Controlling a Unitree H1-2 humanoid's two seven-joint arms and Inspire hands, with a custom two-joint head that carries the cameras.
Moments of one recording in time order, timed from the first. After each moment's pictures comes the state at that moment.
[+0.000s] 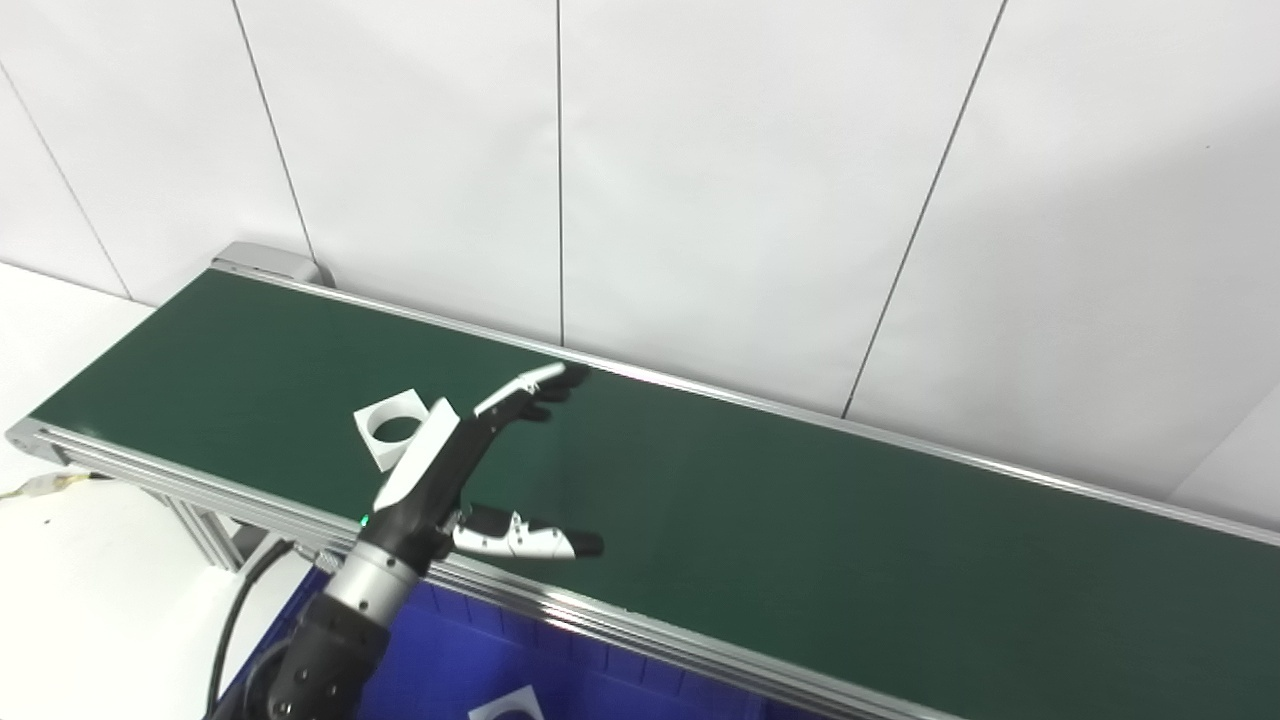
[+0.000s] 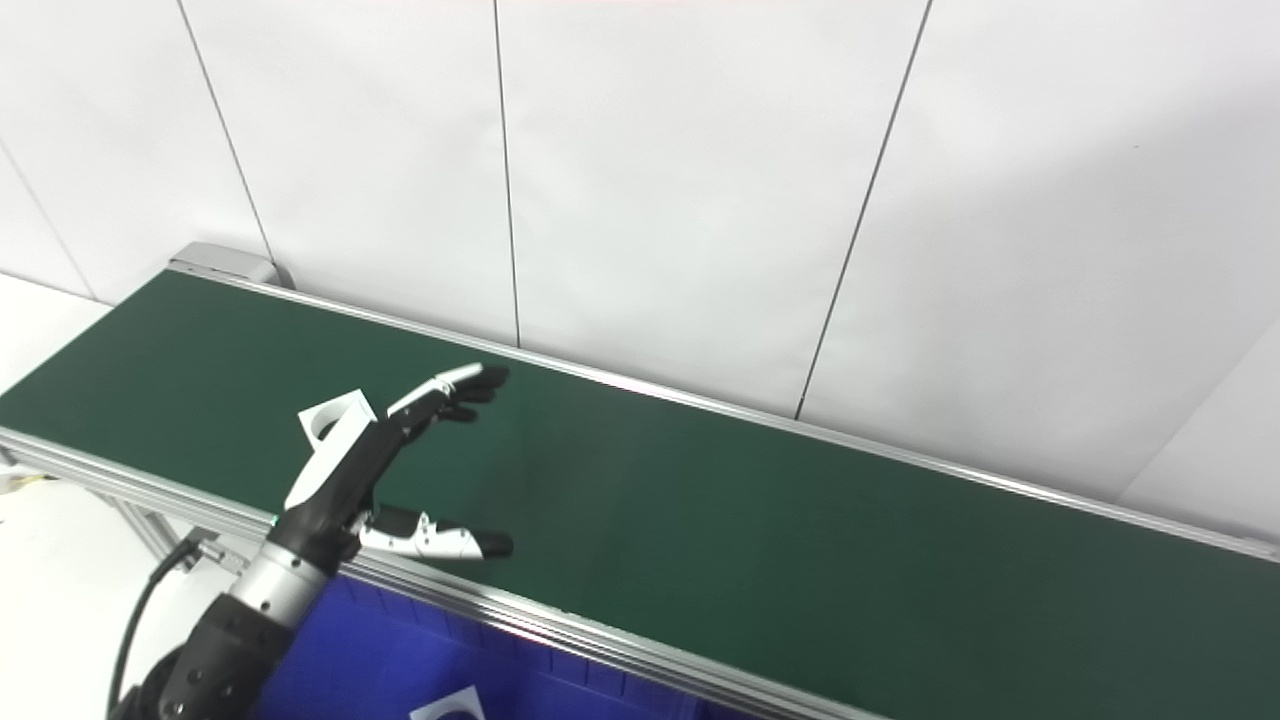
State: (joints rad) left arm -0.01 0.20 0.01 -0.29 0.34 -0.07 -0.16; right arm 0.47 -0.05 0.11 0.06 -0.17 -0.41 -0.13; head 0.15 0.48
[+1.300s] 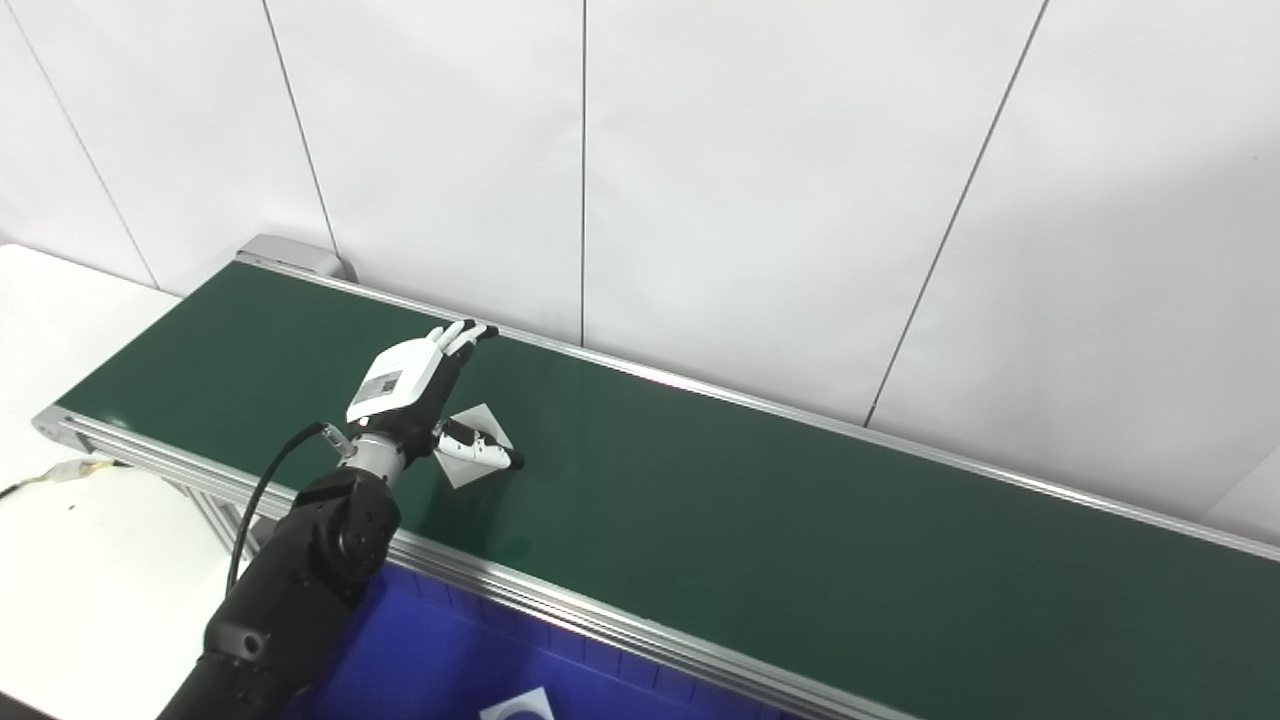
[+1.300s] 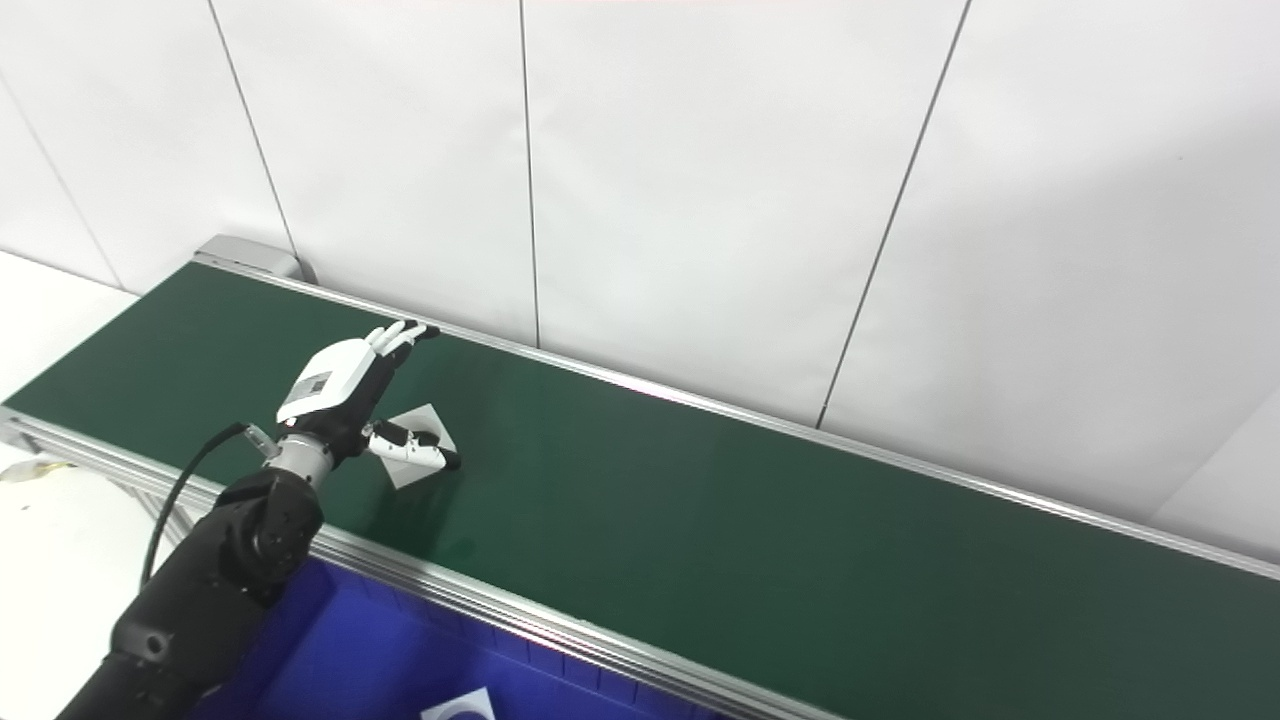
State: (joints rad) left arm -0.29 0.37 -0.09 0.29 0.73 0.11 0.05; right arm 0.45 -0.06 0.11 0.06 -0.13 -0.41 -0.12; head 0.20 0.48
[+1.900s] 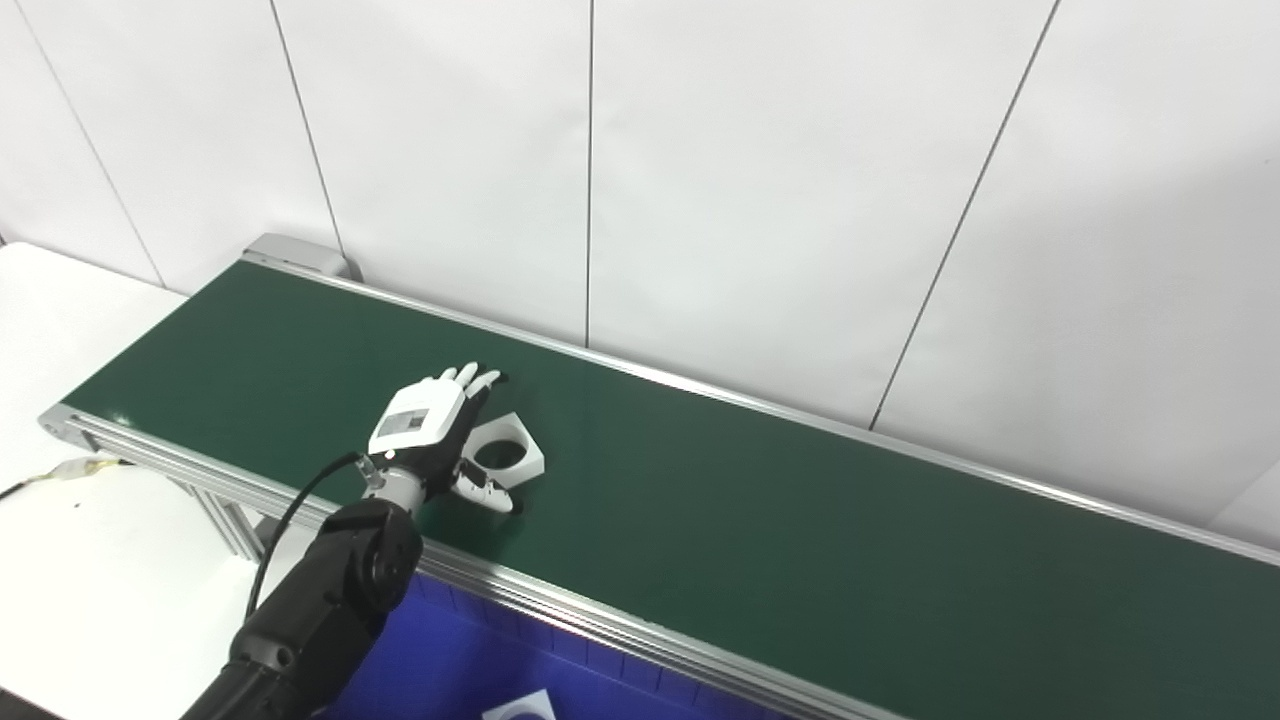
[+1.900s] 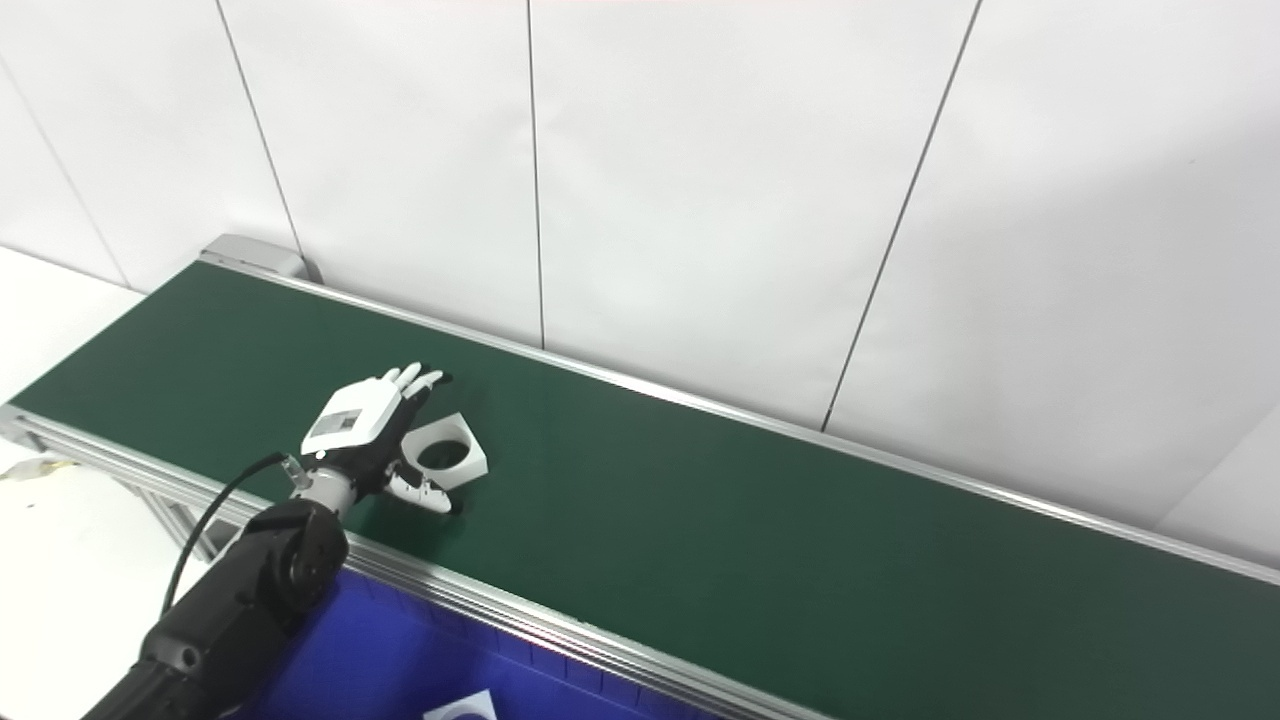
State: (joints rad) left arm -0.29 0.36 -0.21 0.40 0.78 0.15 0.12; right arm 0.45 -0.06 0.11 0.06 -0.11 -0.41 -0.12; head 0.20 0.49
